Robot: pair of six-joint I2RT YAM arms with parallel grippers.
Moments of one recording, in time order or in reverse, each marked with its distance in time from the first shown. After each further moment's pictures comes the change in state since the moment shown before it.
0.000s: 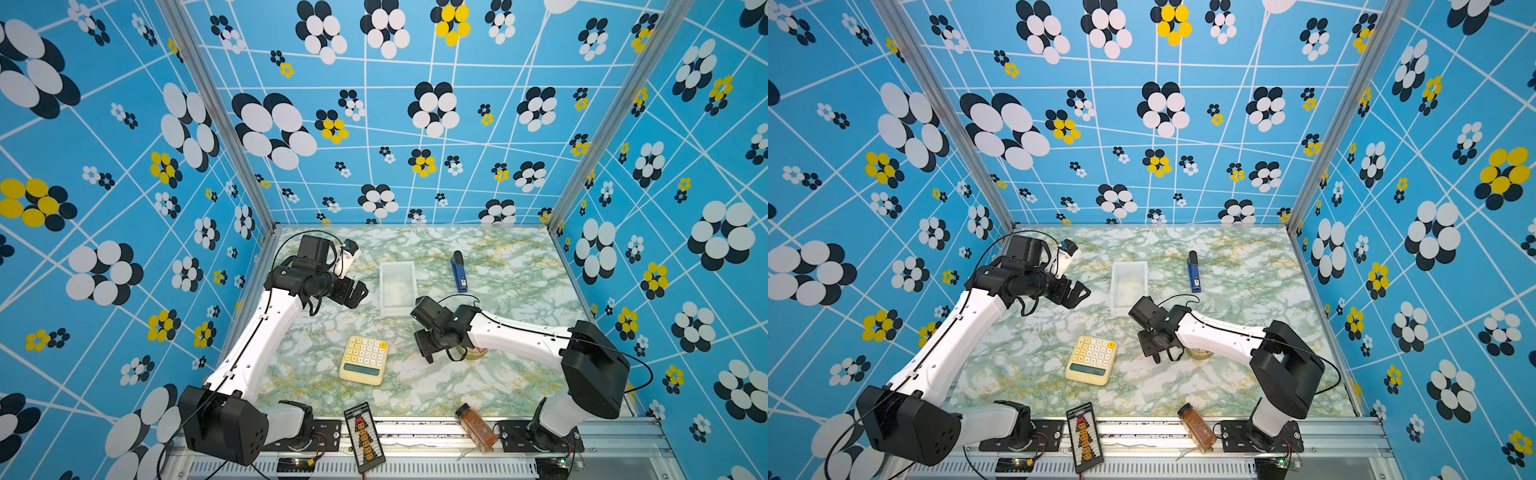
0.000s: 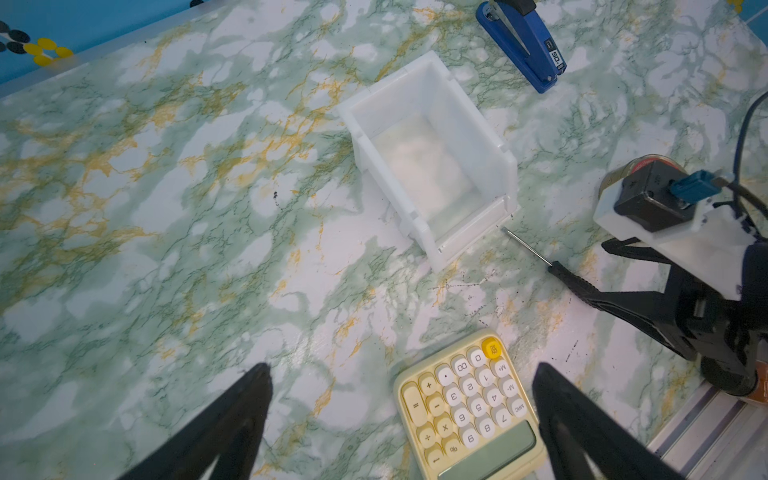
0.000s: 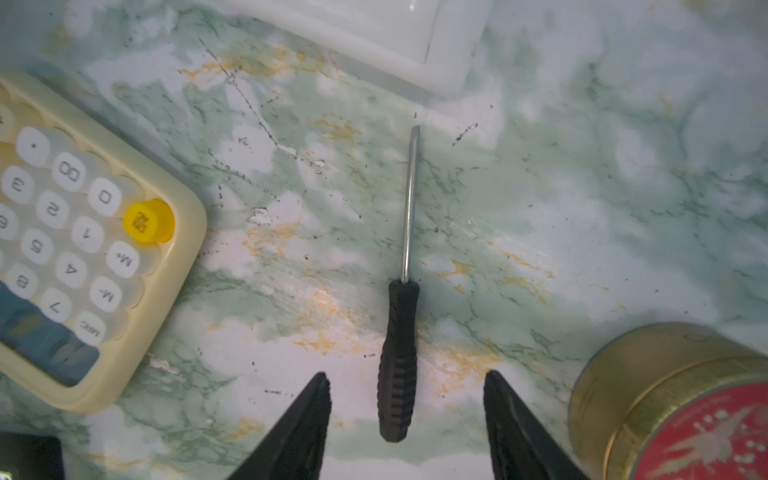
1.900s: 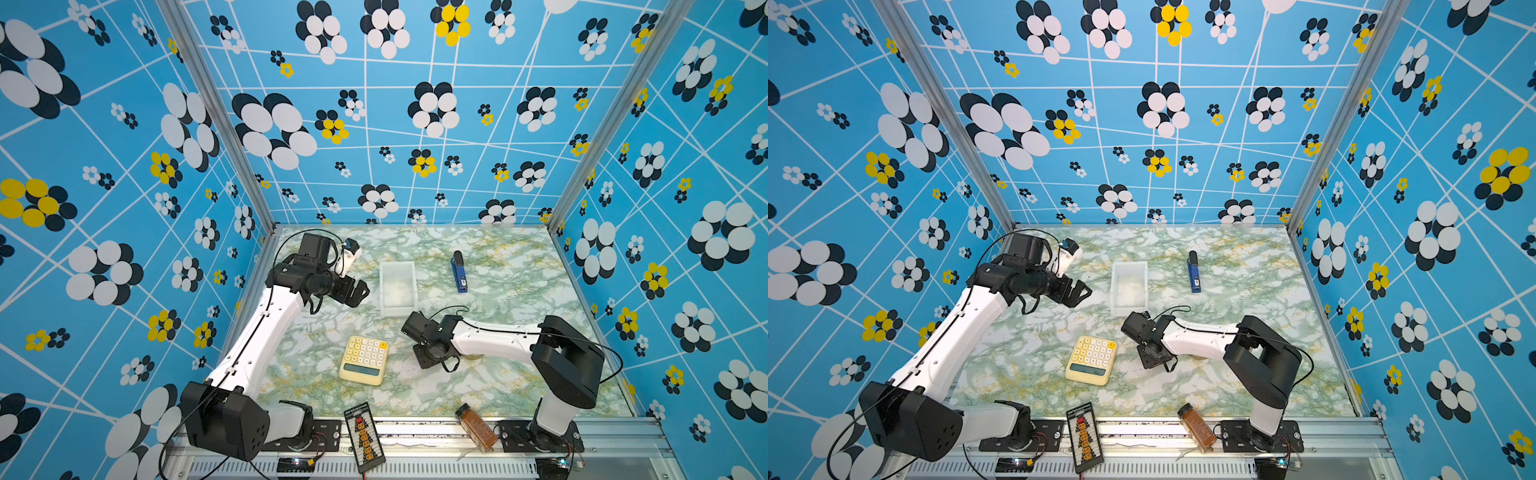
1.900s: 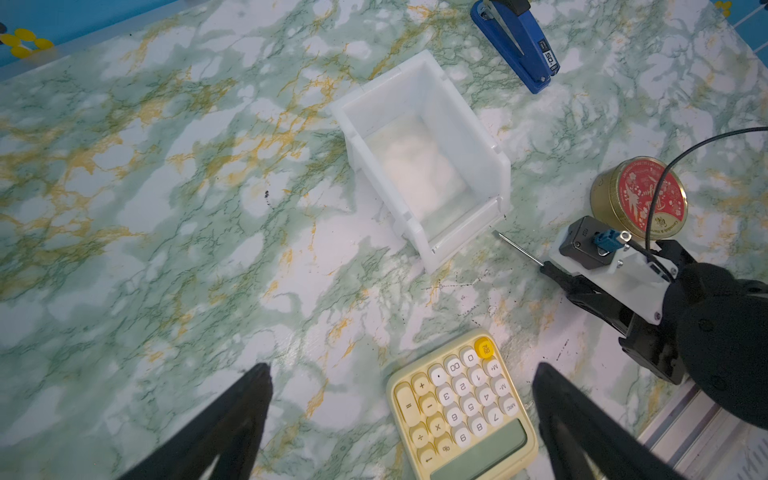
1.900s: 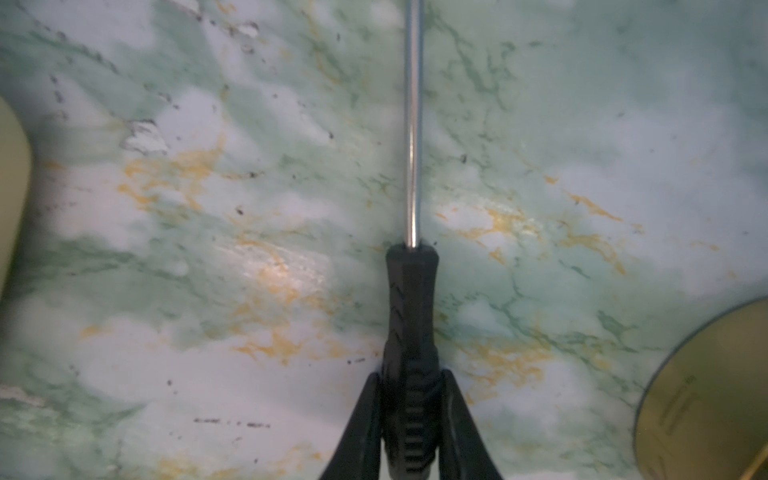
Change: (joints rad) left arm -0.002 0.020 0.021 -0.010 0.009 -0.007; right arm 0.063 0.104 -0.022 -0.024 0.033 0.063
